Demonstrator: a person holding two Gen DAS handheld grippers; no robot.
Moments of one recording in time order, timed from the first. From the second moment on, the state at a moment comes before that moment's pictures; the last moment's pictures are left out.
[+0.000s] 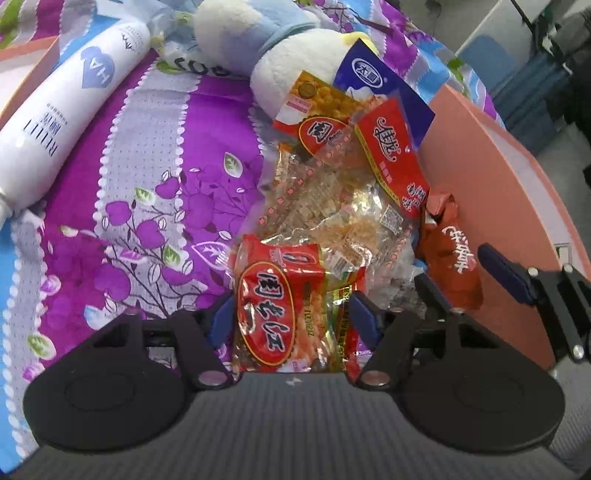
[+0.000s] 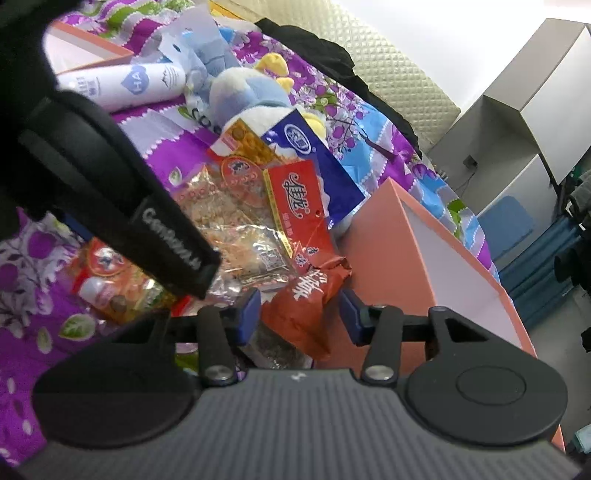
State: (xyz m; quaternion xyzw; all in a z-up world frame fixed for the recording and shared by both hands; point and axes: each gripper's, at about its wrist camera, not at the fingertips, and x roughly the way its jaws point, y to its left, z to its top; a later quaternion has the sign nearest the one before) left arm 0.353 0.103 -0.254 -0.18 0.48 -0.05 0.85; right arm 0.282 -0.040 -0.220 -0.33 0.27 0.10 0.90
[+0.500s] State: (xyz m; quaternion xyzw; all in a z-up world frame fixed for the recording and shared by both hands) left arm 0.338 0.100 -0.245 -0.16 0.48 -0.05 0.86; right arm 0.281 -0.044 -0.210 -0.31 0.29 0.12 0.90
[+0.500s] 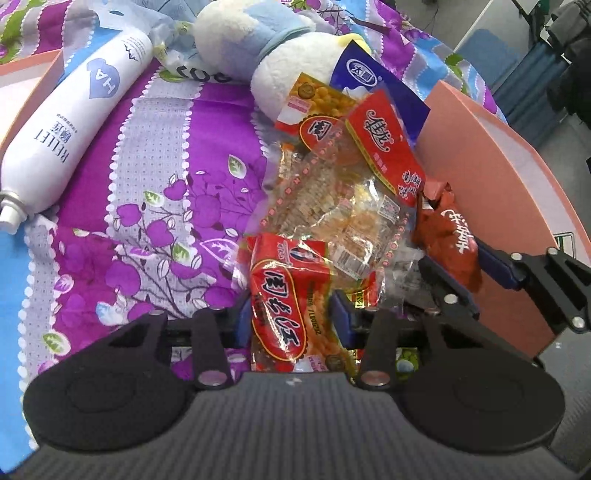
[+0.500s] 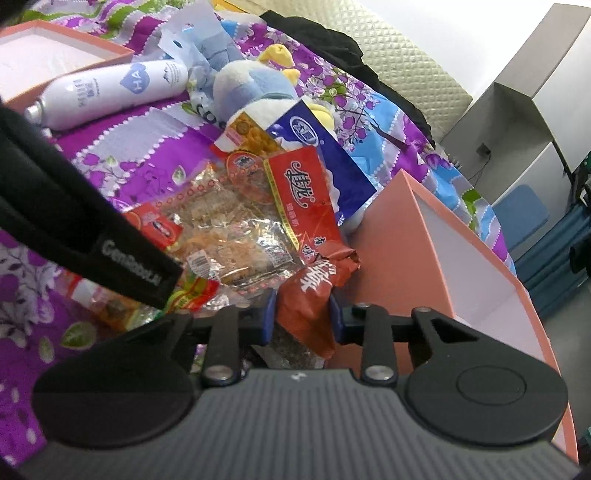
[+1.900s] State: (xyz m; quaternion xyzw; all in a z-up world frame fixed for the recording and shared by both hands) left arm 0.135 0.100 -0.202 -0.21 0.47 0.08 0.85; right arm 0.129 -0.136 -0.196 -0.03 0.40 0.22 0.89
